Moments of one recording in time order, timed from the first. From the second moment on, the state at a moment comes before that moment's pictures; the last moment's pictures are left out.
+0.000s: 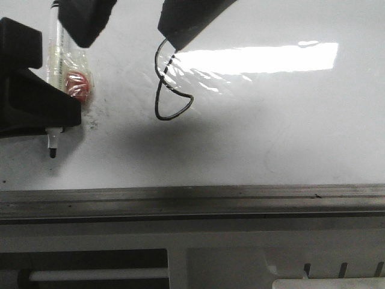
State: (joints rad) left arm -0.75 1.09 -0.41 -0.48 -0.17 -0.09; right arm 0.99 1.29 -1.18 0.02 0.78 0.12
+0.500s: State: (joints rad) left arm -0.74 1.10 -0.42 -0.49 -0.15 -0.09; right arm 0.99 1.29 -1.18 0.02 0.81 0.12
